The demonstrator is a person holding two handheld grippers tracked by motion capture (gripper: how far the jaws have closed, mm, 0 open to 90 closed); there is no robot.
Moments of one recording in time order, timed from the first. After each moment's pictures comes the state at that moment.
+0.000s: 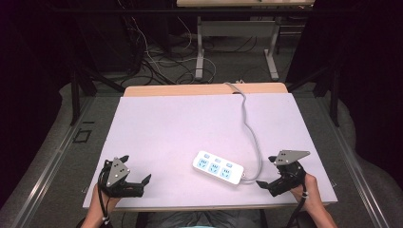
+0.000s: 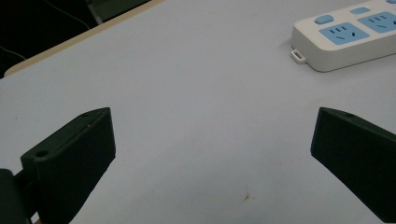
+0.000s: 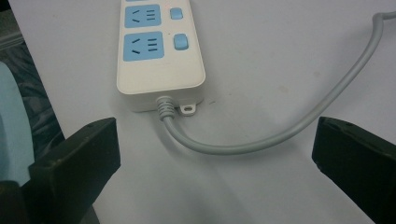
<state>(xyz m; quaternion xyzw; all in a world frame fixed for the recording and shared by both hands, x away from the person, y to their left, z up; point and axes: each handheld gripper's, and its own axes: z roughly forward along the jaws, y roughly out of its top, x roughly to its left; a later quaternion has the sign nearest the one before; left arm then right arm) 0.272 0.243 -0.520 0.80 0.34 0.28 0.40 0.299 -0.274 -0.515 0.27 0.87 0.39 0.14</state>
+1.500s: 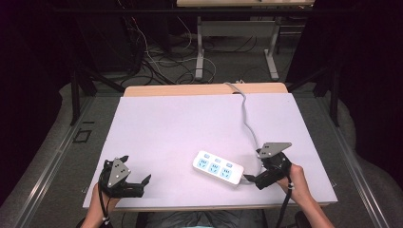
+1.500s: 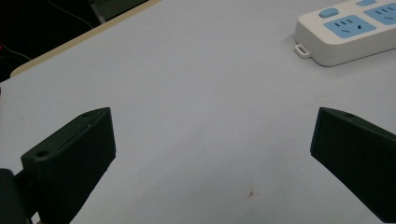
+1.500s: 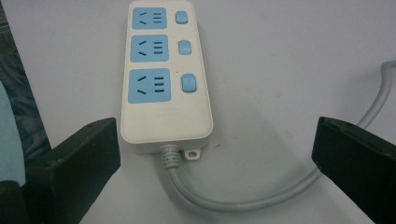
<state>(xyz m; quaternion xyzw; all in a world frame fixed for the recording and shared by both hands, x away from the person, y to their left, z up) 0.271 0.243 -0.521 0.81 0.34 0.29 0.39 0.316 -0.233 -0.496 0.25 0.88 0.37 0.15</state>
